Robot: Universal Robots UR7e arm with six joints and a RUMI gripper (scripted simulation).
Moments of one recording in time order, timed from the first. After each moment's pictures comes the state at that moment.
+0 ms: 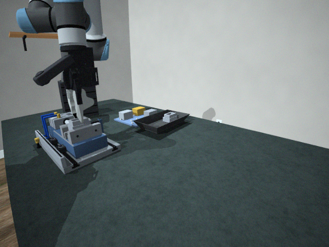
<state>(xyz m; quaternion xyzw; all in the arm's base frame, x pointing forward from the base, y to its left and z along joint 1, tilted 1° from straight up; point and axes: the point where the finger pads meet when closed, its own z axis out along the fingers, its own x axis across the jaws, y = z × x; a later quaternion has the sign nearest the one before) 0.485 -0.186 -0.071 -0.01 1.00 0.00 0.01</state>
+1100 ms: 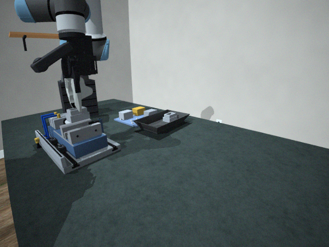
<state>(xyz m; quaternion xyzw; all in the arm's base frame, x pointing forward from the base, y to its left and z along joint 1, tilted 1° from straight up) 0.485 -0.186 -0.037 -0.01 1.00 0.00 0.01</state>
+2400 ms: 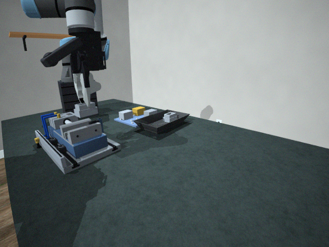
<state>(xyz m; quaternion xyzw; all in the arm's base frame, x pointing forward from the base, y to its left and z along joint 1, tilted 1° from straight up) 0.494 -0.162 -0.025 -0.01 1.00 0.00 0.01</state>
